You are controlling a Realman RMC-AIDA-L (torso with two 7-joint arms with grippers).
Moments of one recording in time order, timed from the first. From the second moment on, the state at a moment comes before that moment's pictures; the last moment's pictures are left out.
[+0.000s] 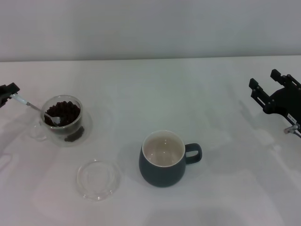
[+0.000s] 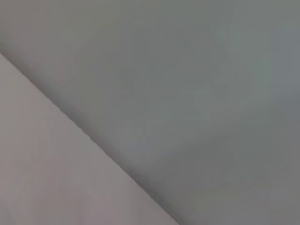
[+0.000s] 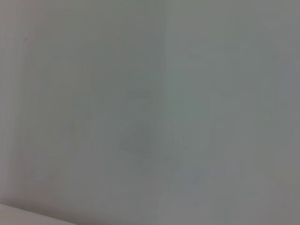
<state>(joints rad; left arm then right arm) -0.49 -1.84 1.31 0.22 0.88 1.05 -1.88 0.40 2.01 -1.85 -0.12 0.12 -1.13 0.33</state>
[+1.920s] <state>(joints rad) -0.46 -1.86 1.29 0.23 0.78 1.29 -1.88 0.40 2.01 -1.86 -0.14 0.11 -1.09 0.33</state>
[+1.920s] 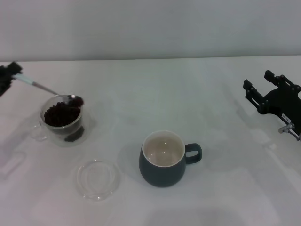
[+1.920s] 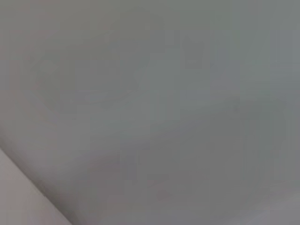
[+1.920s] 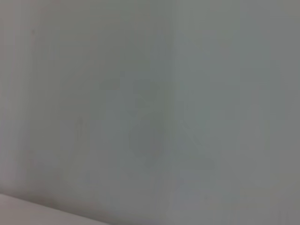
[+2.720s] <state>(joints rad) -0.66 -1.92 1.29 0.22 1.02 1.30 -1.93 0.40 2.01 -1.87 -0.14 0.11 -1.08 0.33</state>
